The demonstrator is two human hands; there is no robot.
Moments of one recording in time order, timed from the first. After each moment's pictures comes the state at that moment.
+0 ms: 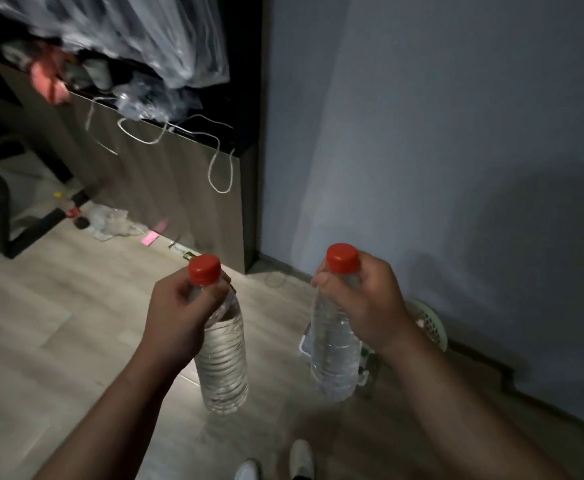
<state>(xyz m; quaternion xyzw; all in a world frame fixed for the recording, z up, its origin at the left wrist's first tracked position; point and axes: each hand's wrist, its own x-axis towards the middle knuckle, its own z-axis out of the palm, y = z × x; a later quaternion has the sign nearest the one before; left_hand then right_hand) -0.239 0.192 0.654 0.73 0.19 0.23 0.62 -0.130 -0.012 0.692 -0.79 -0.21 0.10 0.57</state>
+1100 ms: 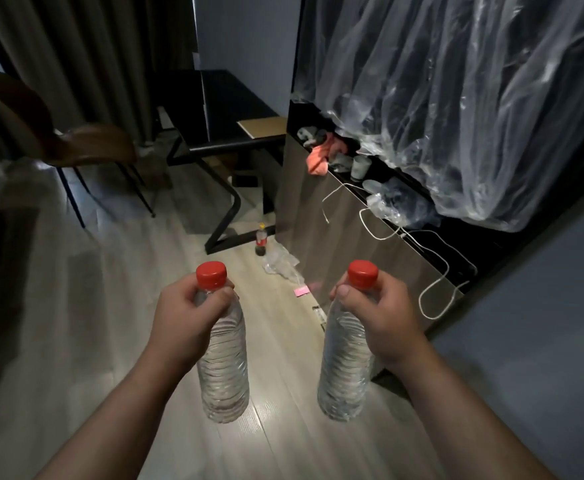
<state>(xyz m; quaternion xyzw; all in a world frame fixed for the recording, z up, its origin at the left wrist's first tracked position) -0.391 0.513 0.688 0.63 0.42 0.44 0.49 -0.173 0.397 0.716 -0.65 -0.43 0.23 0.57</state>
